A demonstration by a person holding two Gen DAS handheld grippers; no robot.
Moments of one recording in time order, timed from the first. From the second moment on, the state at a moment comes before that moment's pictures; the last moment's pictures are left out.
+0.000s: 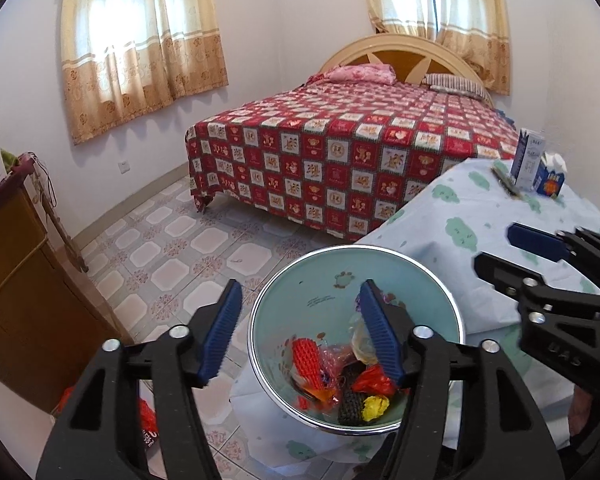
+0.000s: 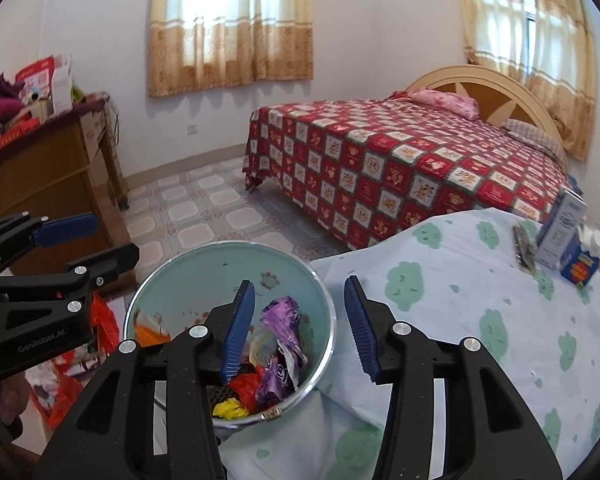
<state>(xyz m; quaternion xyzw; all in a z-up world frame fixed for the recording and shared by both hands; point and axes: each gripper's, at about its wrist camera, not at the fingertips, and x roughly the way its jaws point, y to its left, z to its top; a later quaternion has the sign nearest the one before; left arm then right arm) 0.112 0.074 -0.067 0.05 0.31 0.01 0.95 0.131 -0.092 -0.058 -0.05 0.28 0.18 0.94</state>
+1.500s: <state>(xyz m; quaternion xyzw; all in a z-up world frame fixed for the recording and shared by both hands) 0.056 0.061 -0.005 0.05 0.22 -0.01 0.97 0.052 -0.132 -0.004 -0.04 0.20 0.12 0.97</state>
